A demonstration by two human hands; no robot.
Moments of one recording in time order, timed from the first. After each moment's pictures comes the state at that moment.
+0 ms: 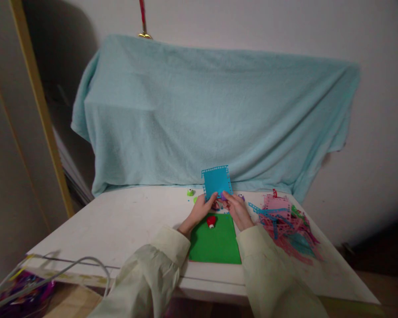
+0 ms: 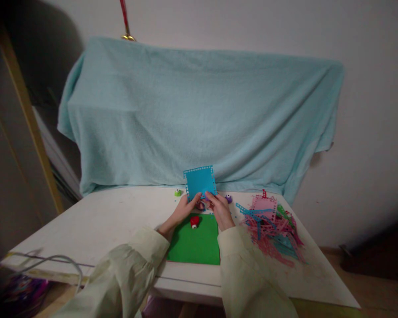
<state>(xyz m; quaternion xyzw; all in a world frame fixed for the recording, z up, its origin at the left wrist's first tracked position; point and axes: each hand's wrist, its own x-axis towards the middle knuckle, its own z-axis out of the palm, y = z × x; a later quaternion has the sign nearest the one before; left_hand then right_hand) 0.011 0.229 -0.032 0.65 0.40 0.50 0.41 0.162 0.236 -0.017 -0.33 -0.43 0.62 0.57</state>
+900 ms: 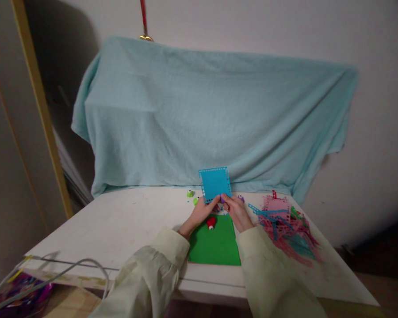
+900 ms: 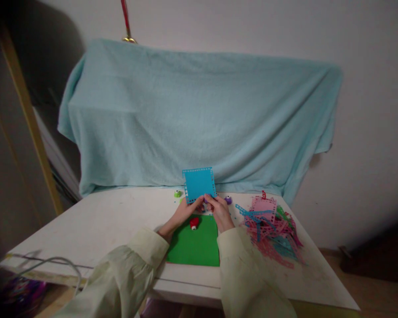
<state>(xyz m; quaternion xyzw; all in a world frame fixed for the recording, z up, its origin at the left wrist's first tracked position) 0.015 0.227 -0.033 0.64 0.41 0.51 0.41 0.163 0.231 -0.015 -0.32 -0.45 0.61 0.56</state>
